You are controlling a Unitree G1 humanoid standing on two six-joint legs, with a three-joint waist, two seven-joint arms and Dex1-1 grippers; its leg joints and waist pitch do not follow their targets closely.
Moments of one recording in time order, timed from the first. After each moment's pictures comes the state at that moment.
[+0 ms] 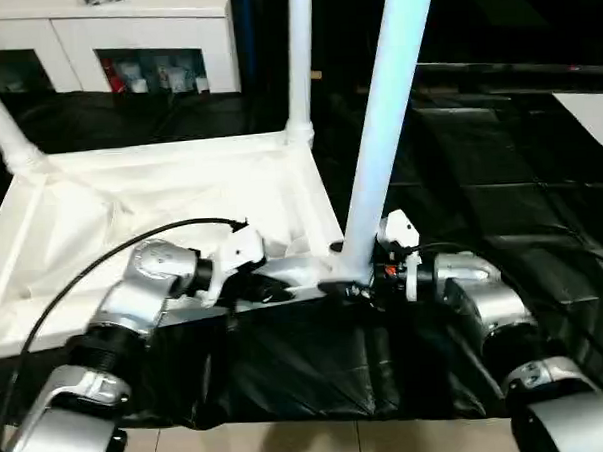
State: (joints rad) left arm -0.60 0.43 -0.25 0.61 0.01 0.04 -1.36; right arm -0.62 -0.24 0.13 0.83 0.12 -0.06 1.27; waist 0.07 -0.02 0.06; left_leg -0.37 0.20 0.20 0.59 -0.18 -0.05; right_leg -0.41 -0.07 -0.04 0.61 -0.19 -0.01
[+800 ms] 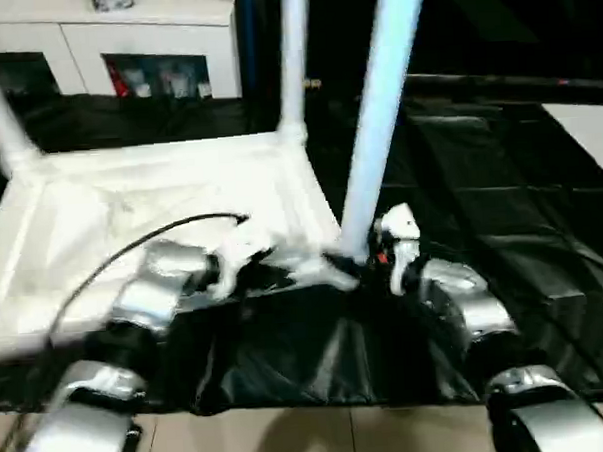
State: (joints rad) left arm -0.63 0.30 -0.23 0.64 0.08 0.15 -1.06; right arm -0.59 -0.10 -0.02 0.88 0.11 -0.06 0.71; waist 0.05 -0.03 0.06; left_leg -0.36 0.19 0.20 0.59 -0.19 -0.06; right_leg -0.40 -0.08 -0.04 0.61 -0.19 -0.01
